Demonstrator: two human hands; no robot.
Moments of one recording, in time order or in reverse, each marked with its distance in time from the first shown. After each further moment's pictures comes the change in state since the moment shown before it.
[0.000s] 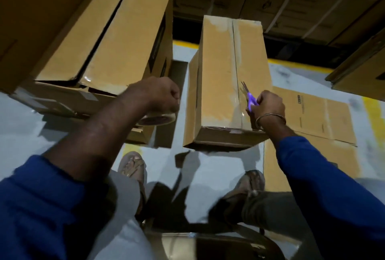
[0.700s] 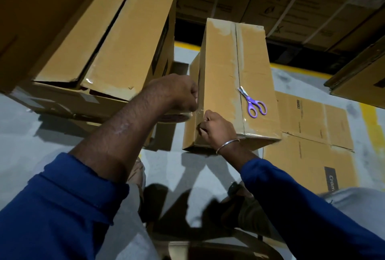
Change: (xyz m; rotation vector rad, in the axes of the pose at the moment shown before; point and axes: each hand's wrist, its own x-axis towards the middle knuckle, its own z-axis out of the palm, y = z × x) left_hand 0.016 0.030 -0.006 0.018 -0.023 0.050; right_hand -0.090 -0.074 0.052 -0.157 -0.193 -0.821
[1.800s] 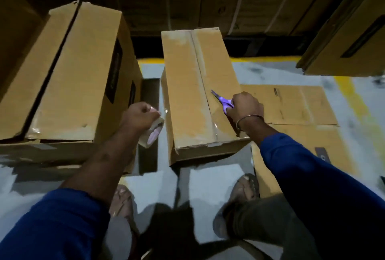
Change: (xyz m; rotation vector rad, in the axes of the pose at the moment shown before) left_hand 0.079 -0.024 0.069 -0.601 0.308 -0.254; right_hand 0.003 0.157 -0.058 -0.018 0.044 0.726
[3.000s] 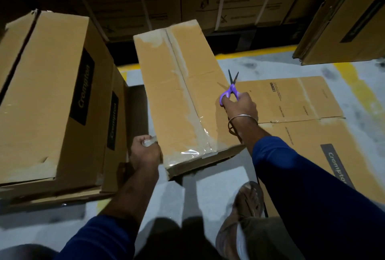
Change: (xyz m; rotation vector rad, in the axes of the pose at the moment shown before) left_hand 0.031 -0.048 0.131 -0.325 0.366 -0.353; right_hand 0.047 0.025 0.044 0.790 0.044 0.470
